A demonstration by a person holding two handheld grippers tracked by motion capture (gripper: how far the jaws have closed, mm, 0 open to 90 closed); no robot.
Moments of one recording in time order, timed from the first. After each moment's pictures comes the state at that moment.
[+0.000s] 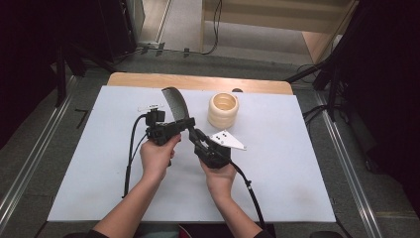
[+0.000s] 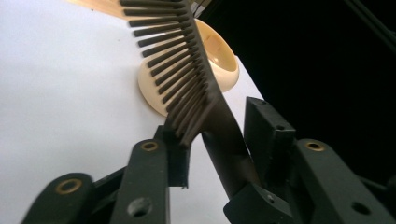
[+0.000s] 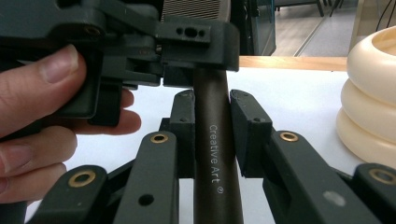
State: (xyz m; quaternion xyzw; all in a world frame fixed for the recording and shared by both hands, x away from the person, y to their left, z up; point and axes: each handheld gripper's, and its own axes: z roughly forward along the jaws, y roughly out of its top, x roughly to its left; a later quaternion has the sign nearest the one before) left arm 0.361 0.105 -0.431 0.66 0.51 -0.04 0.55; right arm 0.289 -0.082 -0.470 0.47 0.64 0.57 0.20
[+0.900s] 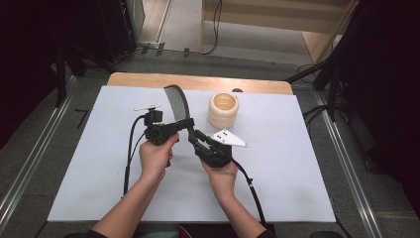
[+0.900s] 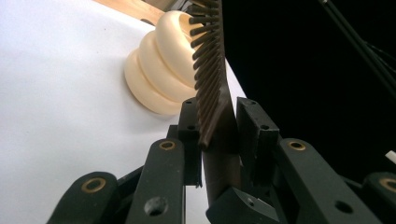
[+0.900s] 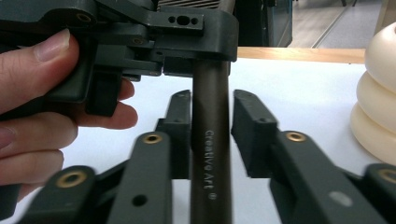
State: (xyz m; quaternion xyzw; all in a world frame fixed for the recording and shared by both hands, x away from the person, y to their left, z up) left arm 0.363 0.110 -0.433 0.65 0.52 -0.08 0.55; right arm 0.295 -0.090 -0.473 0.45 0.66 0.57 0.17
